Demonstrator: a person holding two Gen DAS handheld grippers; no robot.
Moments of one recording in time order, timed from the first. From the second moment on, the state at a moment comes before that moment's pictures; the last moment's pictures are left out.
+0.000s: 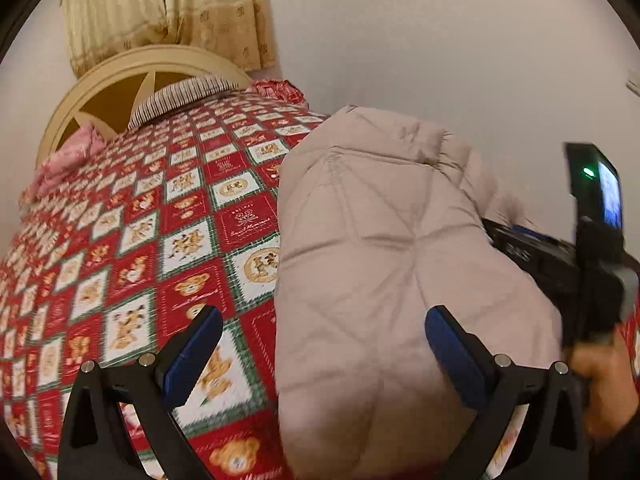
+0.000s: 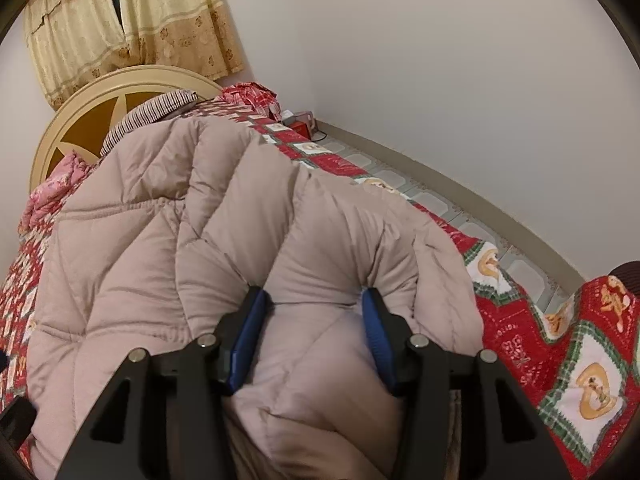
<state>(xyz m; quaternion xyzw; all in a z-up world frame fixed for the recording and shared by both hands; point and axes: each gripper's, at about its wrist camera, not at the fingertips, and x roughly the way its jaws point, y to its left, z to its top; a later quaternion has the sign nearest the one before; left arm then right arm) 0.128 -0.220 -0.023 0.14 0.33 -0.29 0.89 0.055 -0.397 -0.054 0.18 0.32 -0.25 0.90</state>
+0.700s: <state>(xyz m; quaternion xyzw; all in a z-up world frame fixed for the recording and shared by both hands) 0.054 -0.201 -0.018 0.20 0.31 -0.28 0.89 -0.100 -0.347 -0.030 0.20 0.32 -0.23 0.90</state>
